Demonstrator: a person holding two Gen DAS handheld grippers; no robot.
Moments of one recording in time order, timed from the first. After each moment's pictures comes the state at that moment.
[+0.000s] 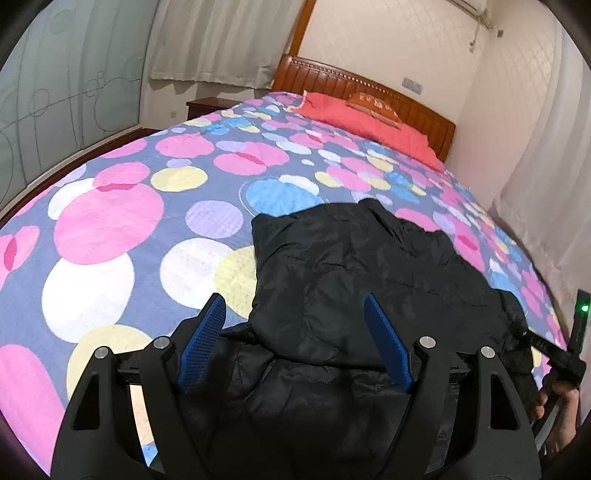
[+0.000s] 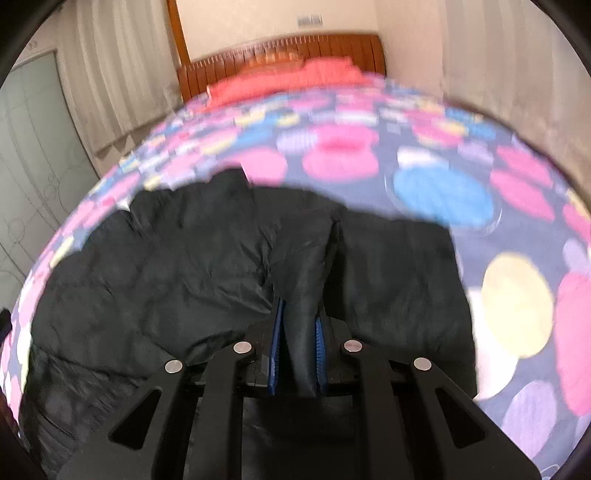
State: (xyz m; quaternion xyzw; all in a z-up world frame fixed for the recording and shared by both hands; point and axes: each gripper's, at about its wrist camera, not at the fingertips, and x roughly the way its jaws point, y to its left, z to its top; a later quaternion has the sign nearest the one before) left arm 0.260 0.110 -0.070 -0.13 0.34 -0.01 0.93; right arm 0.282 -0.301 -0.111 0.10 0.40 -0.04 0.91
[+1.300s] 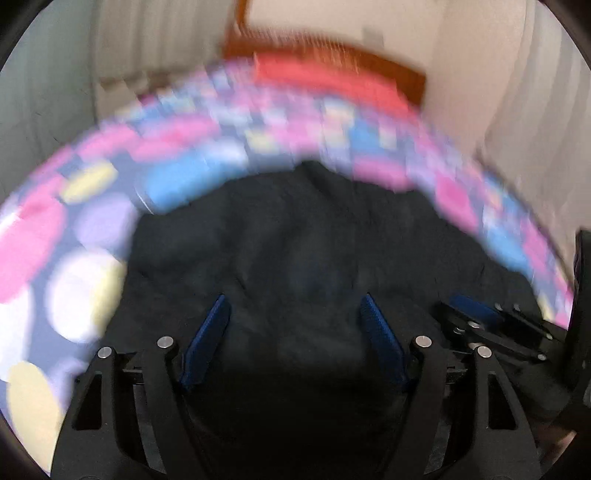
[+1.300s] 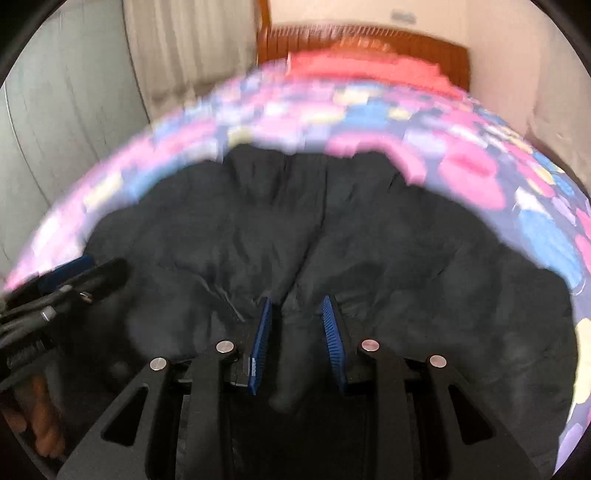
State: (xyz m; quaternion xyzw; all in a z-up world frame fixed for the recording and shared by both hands) left arm 0.338 0.004 -0.116 -0.05 0.43 -0.07 0.90; right arm 0.331 -0.158 -0.129 -0.01 0.44 0.06 0.90
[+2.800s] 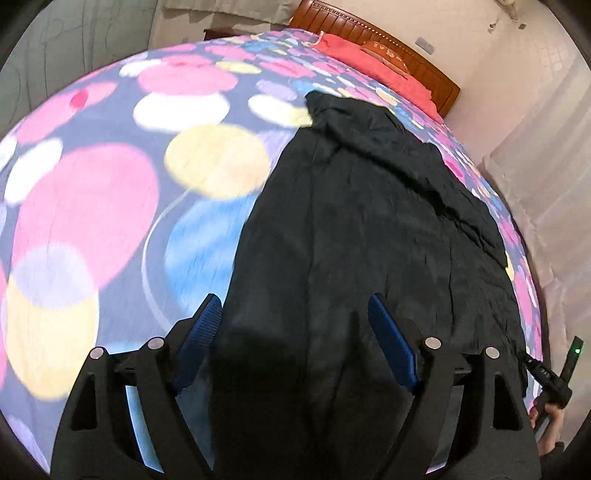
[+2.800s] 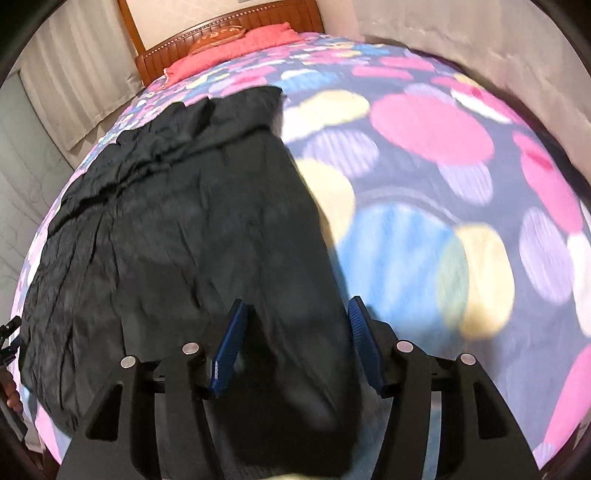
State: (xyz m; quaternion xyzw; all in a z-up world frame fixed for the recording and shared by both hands) left arm 0.077 0.167 -0.113 -0.19 0.46 -0.04 0.87; right arm 0.005 -0.359 -0.129 0.15 0.46 -0.10 0.87
